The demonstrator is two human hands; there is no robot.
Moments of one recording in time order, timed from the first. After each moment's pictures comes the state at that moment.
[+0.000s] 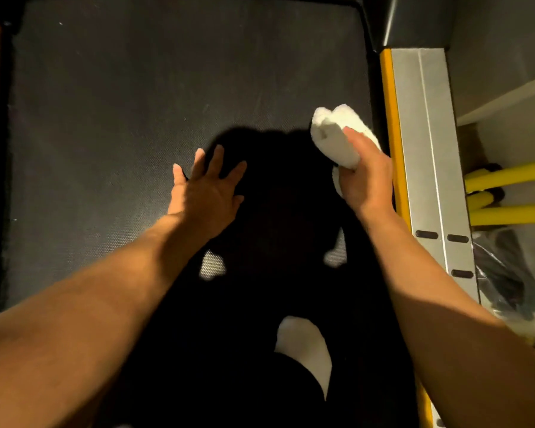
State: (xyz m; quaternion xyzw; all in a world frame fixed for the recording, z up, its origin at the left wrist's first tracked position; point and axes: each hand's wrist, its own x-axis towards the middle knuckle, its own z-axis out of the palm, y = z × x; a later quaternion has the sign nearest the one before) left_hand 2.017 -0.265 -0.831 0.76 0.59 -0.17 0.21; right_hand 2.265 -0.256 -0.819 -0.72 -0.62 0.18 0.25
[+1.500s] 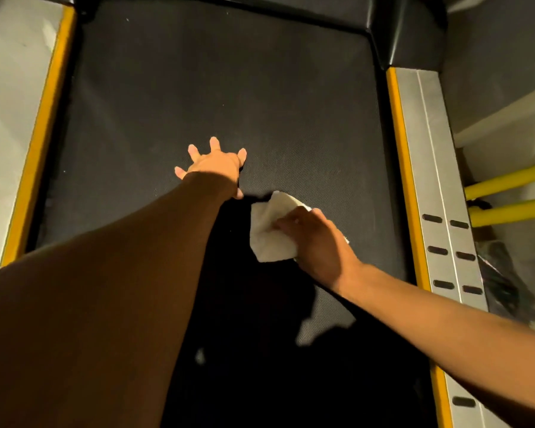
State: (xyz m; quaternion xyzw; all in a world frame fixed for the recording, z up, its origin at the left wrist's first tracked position) left_hand 1.991 -0.265 -0.828 0.61 0.67 -0.22 0.36; right_hand 2.188 -0.391 -0.831 -0.54 -0.82 0.19 -0.03
